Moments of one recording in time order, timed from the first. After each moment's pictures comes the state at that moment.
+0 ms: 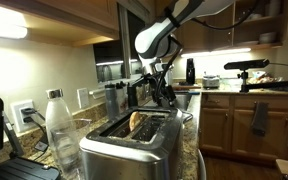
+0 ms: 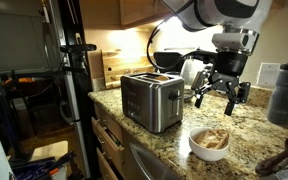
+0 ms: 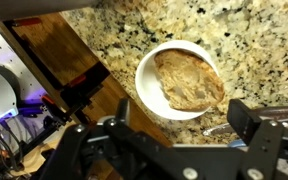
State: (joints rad) arm -0.09 0.33 -0.16 -1.73 -0.01 1.79 1.87
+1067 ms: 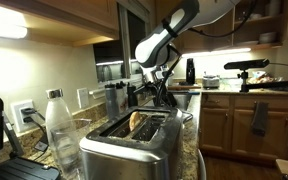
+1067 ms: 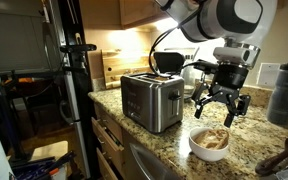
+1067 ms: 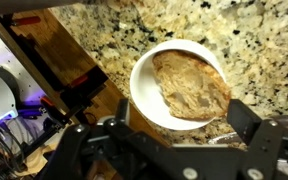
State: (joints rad) arm -0.09 0.39 -0.17 -1.73 0.00 1.81 1.87
